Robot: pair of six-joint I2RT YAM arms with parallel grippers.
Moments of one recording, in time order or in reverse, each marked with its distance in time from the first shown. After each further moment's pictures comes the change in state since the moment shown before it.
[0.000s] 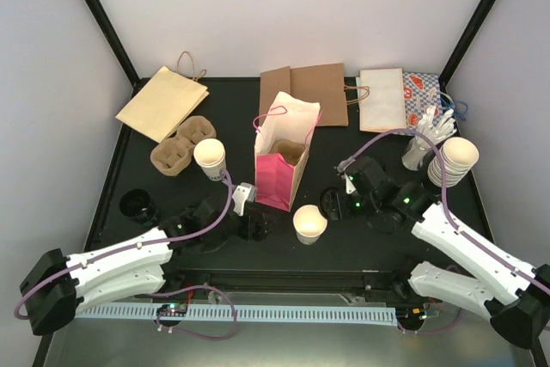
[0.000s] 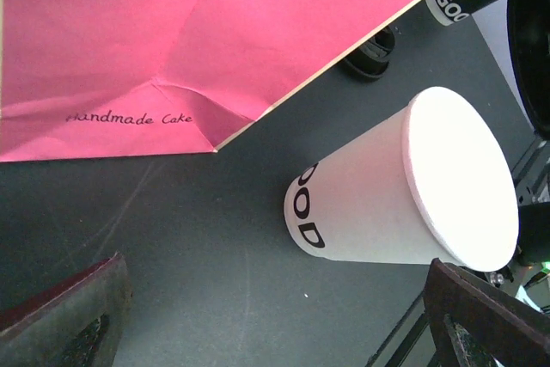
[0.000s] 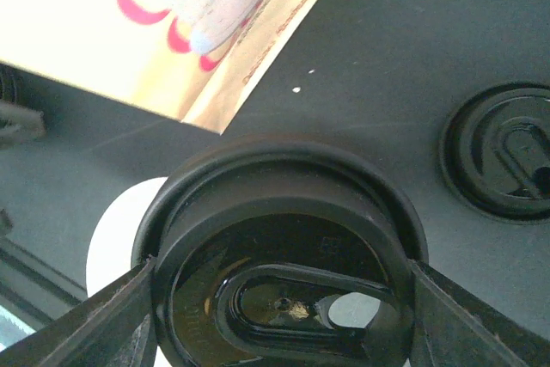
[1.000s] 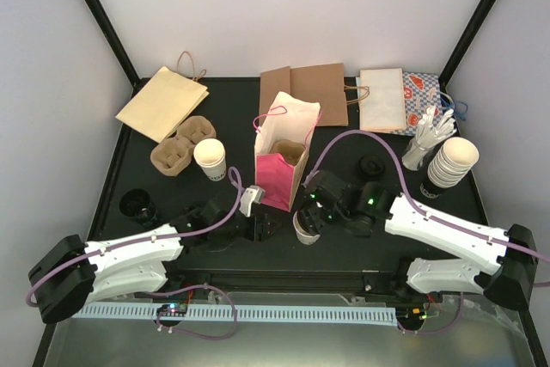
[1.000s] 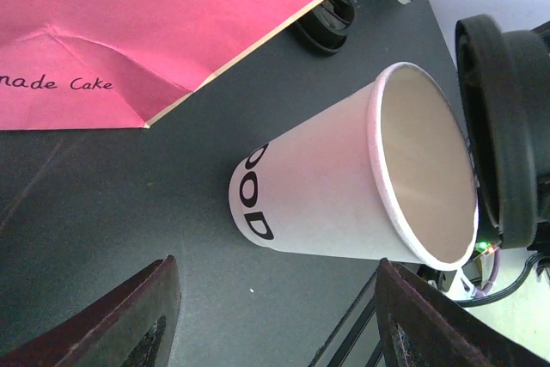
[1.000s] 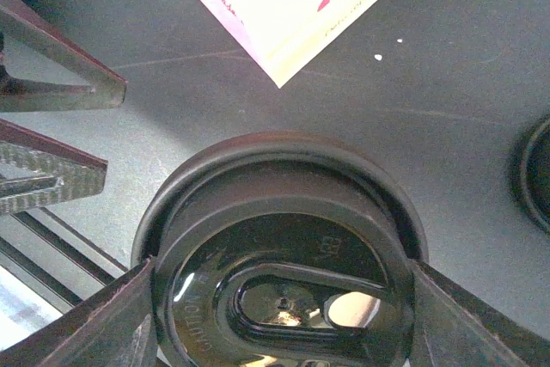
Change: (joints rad) left arm 0.000 0.140 -0.033 0.198 0.143 -0.095; right arm 0.325 0.203 0.118 -0.049 0.148 0.019
